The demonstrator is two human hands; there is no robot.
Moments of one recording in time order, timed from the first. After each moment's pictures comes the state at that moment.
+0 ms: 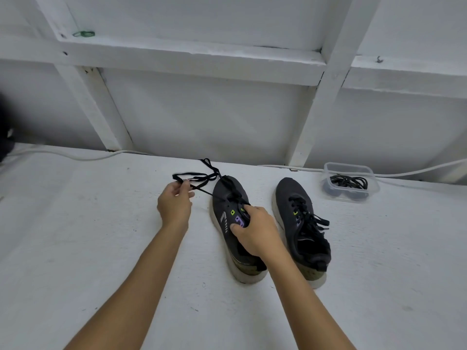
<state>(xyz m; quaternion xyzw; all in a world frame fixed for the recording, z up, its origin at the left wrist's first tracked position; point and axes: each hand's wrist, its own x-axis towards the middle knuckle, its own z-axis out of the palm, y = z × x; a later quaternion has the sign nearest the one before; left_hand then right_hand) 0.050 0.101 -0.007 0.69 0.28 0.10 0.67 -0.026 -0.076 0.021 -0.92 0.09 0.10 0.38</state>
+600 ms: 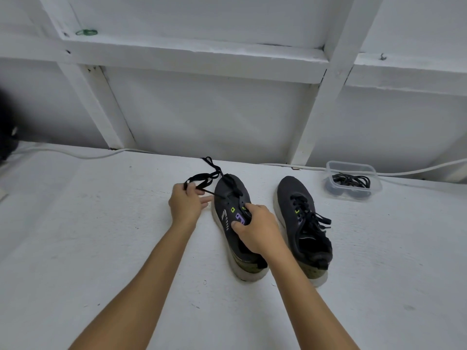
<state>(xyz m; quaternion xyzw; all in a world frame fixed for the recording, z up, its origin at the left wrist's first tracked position) 0.049 0.084 -0.006 0.72 0.23 0.05 0.66 -0.027 -0.076 0.025 -0.92 0.09 0.11 0.37</state>
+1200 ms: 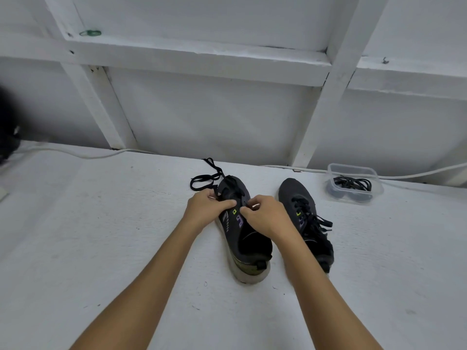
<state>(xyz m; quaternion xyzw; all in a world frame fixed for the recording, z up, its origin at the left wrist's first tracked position) 0.045 0.073 -0.002 0.83 0.13 -0.13 0.52 -0.002 -0.091 0.044 -0.90 0.13 0.14 0.38</state>
